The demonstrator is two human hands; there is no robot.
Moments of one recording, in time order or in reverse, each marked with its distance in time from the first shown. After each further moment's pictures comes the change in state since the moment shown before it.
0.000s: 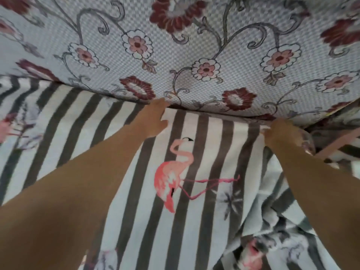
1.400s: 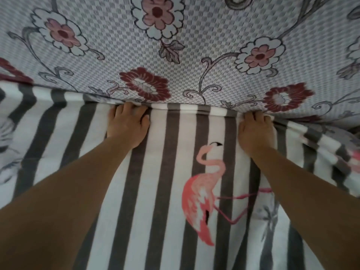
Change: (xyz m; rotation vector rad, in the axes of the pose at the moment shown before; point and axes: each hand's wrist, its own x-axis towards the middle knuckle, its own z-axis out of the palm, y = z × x) left_hand 0.065 -0.159 0.061 0.363 0.158 -0.171; right_hand 0.013 -0.155 0.077 0.089 0.251 -0.318
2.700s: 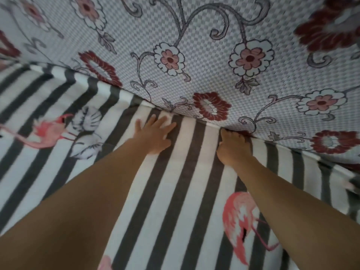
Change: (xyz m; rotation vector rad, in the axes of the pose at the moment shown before) left_hand -0.038 -0.091 -0.029 -0.123 -0.297 0.005; right_hand -0.027 -0.176 -0.046 0.025 -0.361 -0.259
